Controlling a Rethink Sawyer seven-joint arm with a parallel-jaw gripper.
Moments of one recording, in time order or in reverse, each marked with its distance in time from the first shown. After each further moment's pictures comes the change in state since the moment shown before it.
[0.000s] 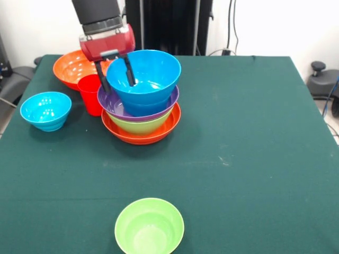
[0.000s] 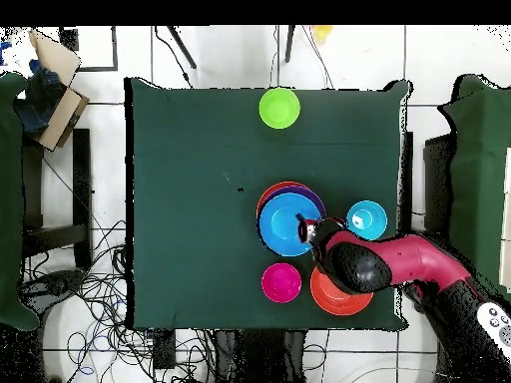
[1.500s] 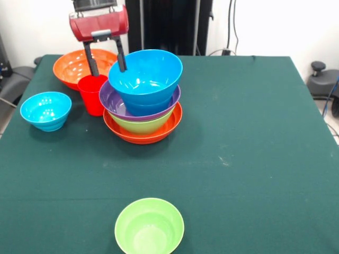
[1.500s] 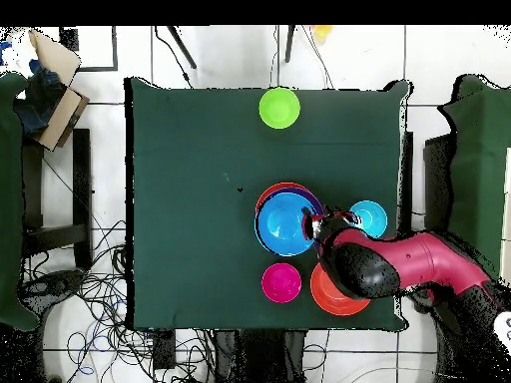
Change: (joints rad) arm -0.023 -0.156 0.068 0.049 0.051 -0.004 0.000
